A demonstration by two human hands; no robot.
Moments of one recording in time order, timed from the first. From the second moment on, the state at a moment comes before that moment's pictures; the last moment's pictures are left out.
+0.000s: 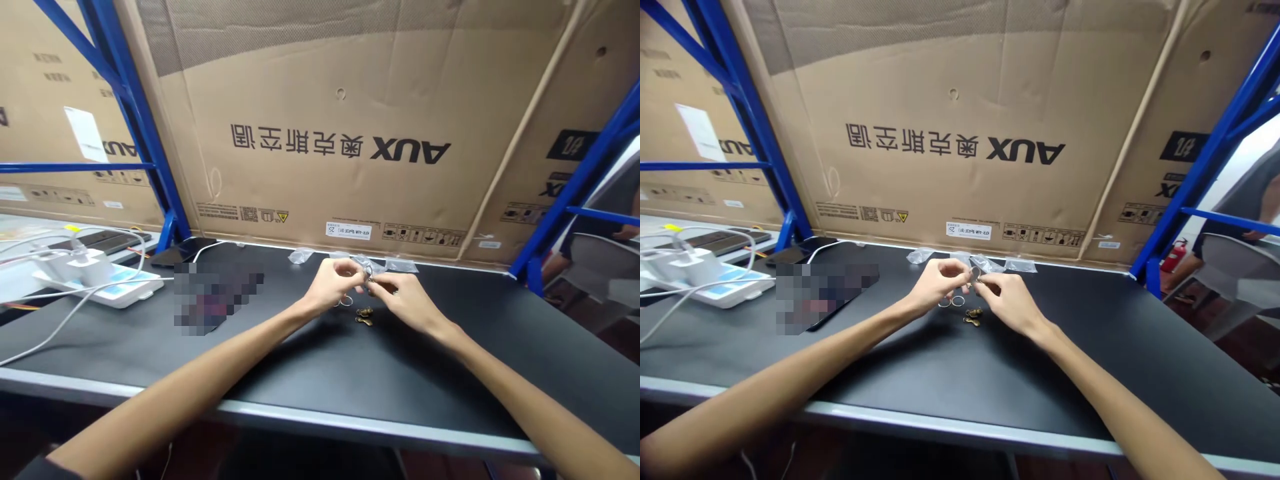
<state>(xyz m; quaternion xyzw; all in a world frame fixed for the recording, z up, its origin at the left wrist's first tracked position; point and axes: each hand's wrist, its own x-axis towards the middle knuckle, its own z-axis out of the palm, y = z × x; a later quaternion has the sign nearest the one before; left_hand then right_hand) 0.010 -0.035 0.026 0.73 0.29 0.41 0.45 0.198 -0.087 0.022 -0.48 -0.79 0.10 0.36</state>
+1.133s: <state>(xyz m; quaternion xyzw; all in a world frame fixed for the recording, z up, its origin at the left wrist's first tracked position) 0.013 -0.030 0.013 0.83 0.30 0.44 0.20 0.194 -0.083 0.019 -0.44 -0.72 0.40 0.37</state>
